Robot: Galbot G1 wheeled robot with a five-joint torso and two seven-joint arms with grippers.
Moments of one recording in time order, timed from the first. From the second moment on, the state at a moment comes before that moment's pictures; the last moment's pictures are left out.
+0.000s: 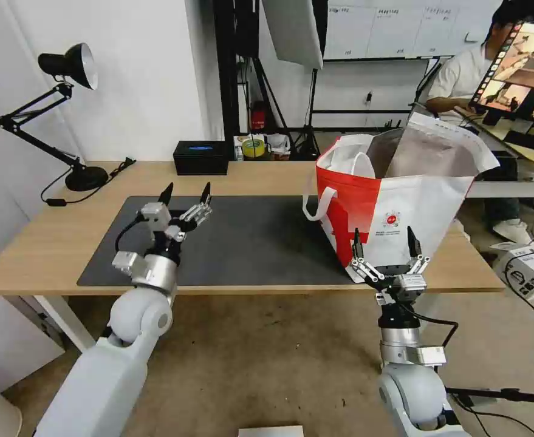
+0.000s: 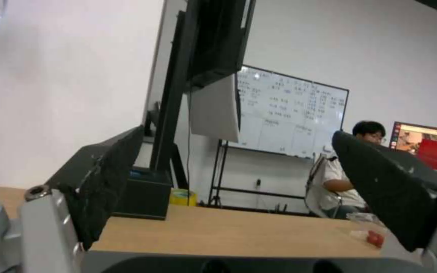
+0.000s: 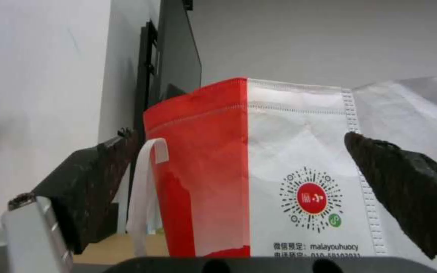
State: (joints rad) left arm 1.10 -1.18 -0.37 -1.89 -0.54 -0.21 -0.04; right arm -1.41 1.34 0.43 1.97 0.10 0.52 0.12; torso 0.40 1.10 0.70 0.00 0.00
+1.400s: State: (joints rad) left arm 1.36 -1.32 -0.50 -1.86 -0.33 -0.51 0.01; right arm -1.42 1.35 0.47 1.93 0.06 0.55 0.14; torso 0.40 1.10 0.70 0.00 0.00
